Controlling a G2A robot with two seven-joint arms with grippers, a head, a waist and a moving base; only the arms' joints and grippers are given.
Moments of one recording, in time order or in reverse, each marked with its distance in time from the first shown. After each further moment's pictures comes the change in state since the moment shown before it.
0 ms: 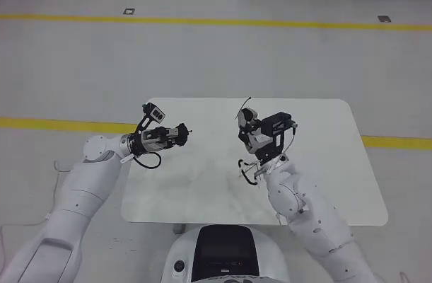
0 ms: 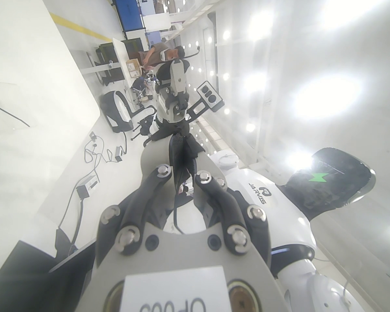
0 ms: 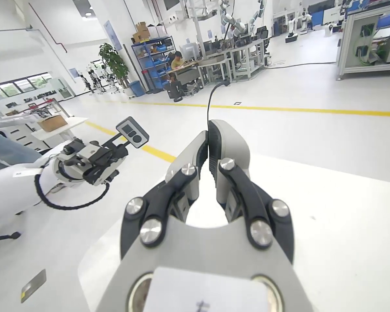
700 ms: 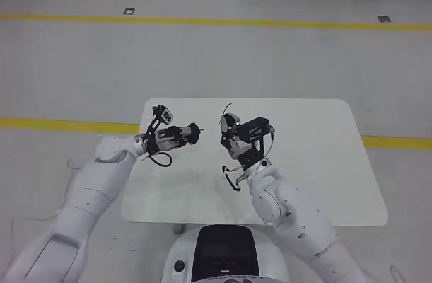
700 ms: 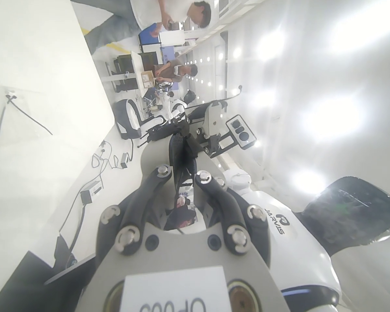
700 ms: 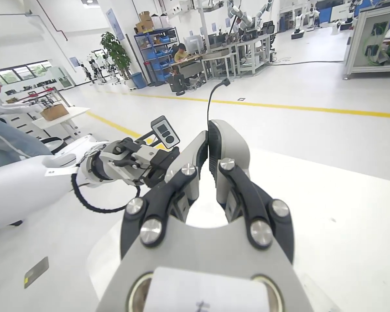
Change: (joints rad) left arm -0.038 -0.035 0.095 0.044 0.064 0.002 0.152; right arm 0.036 -0.039 -0.120 0.011 -0.071 0.091 0.009
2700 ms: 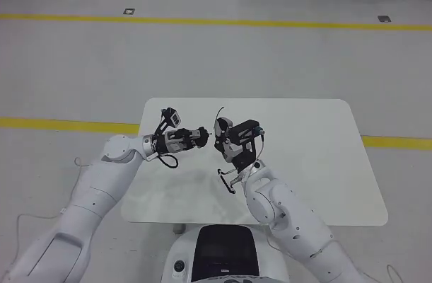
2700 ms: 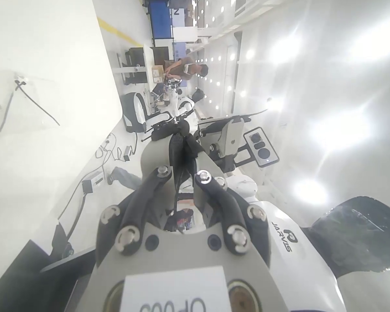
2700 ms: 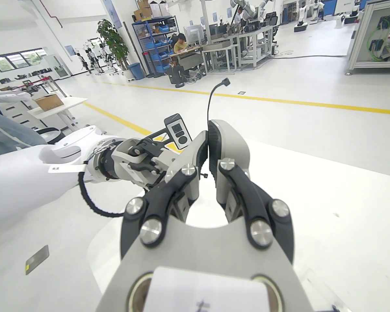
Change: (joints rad) left arm 0.001 -0.010 0.034 -0.041 0.064 0.076 0.062; right arm 0.007 -0.019 -0.032 0.014 -0.038 0.014 0.046
